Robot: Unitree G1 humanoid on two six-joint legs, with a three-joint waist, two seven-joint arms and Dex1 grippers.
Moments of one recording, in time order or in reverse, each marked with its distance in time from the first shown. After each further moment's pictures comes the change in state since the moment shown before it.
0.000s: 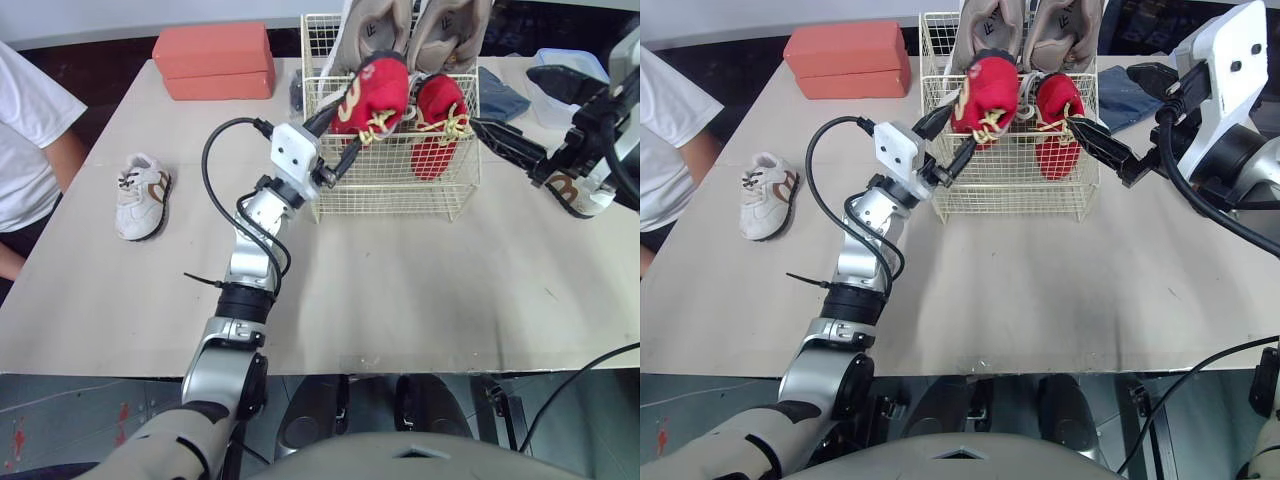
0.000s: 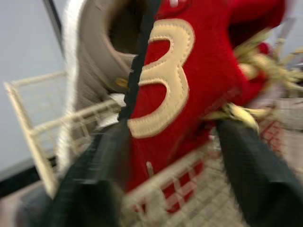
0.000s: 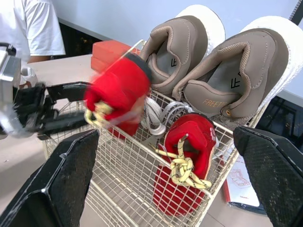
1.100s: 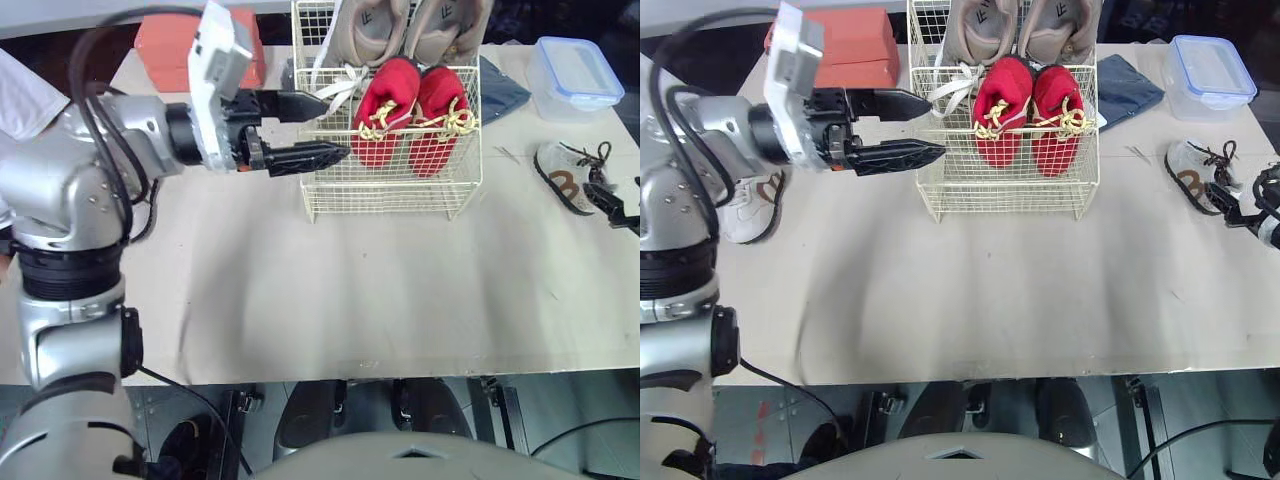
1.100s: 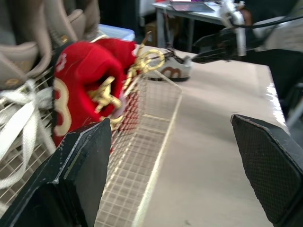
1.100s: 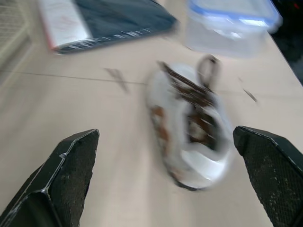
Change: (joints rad) left arm -0.290 0.639 0.067 -0.532 -0.674 1.230 -0.412; right arm 0.273 0.002 -0.124 0.784 -0.422 -0.371 0.195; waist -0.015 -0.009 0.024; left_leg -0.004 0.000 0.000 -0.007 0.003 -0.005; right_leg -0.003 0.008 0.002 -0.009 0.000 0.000
